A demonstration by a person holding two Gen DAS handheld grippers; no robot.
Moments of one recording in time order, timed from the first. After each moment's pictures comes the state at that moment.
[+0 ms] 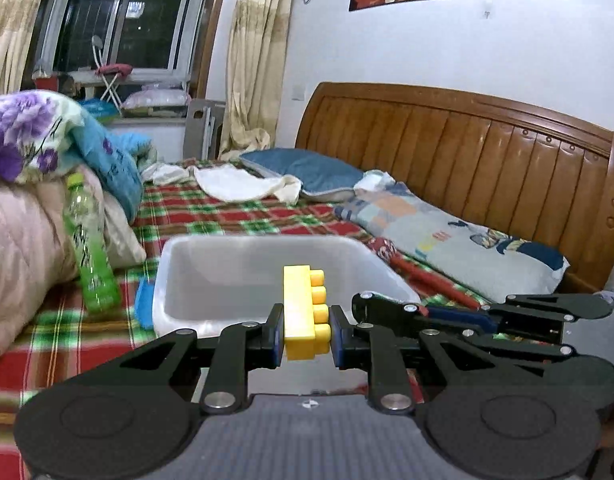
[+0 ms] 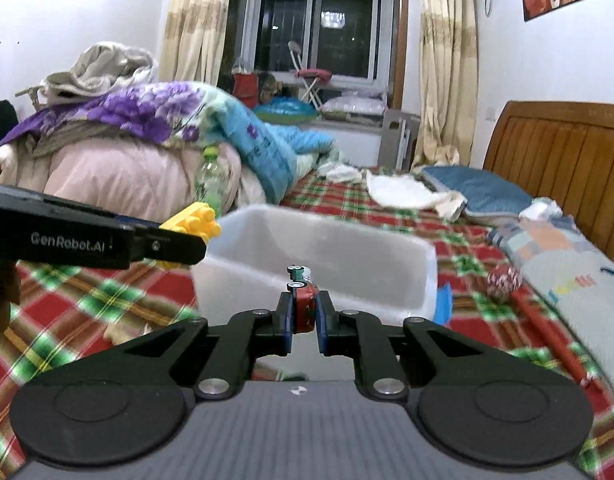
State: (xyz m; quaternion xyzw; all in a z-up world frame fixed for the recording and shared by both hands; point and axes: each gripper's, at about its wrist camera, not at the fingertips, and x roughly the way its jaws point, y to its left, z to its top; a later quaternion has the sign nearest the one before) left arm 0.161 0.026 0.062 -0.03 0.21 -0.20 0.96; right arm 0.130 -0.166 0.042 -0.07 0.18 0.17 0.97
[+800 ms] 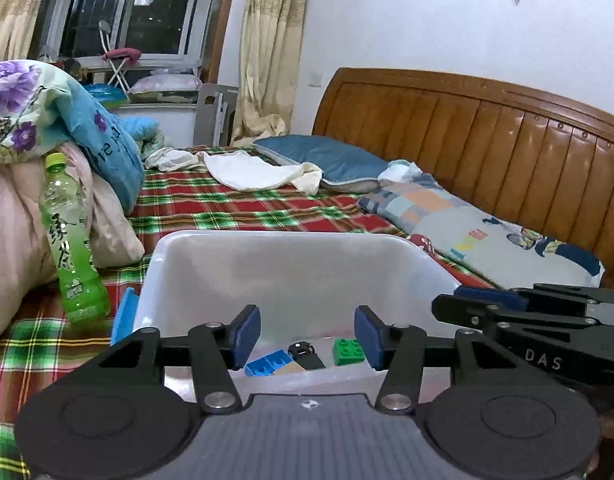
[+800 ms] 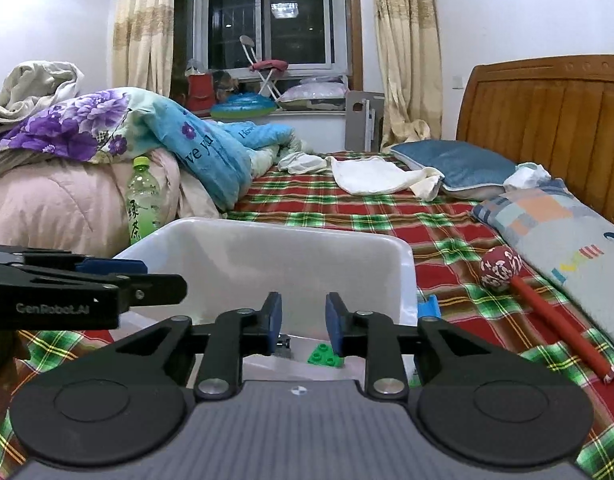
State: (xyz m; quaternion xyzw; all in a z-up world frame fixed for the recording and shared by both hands) left arm 0.237 0.019 0.024 -0.04 0.23 -0.18 0.96; right arm 0.200 -0.189 0.018 -0.01 0.20 0.13 0.97
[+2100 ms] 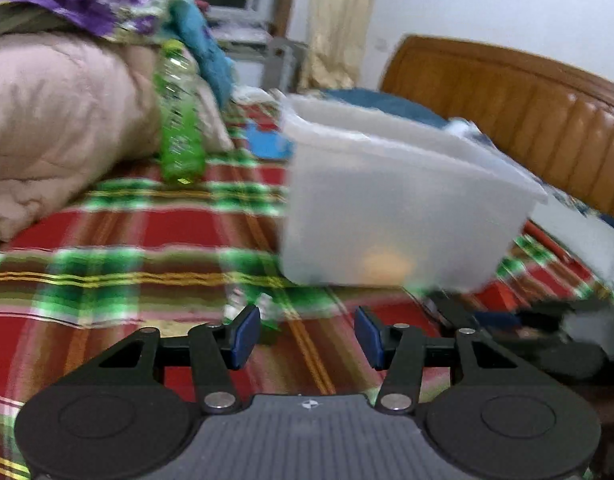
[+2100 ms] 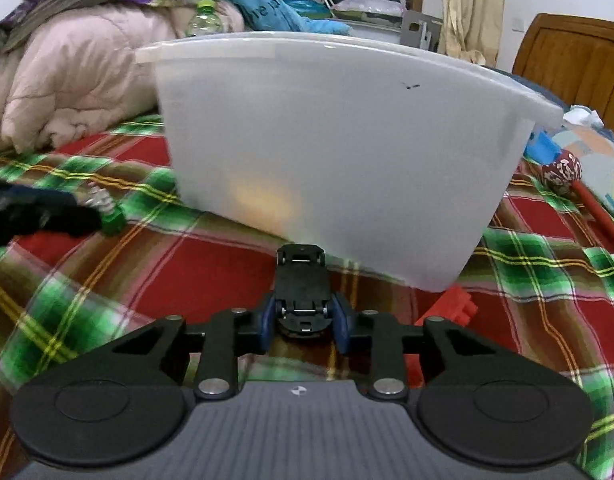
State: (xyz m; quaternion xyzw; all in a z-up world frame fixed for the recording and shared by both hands) left arm 0.157 0.087 -0.061 -0.07 0.29 -0.08 0.95; right arm 0.168 -0.148 -0.084 -0.09 0.32 0.19 0.93
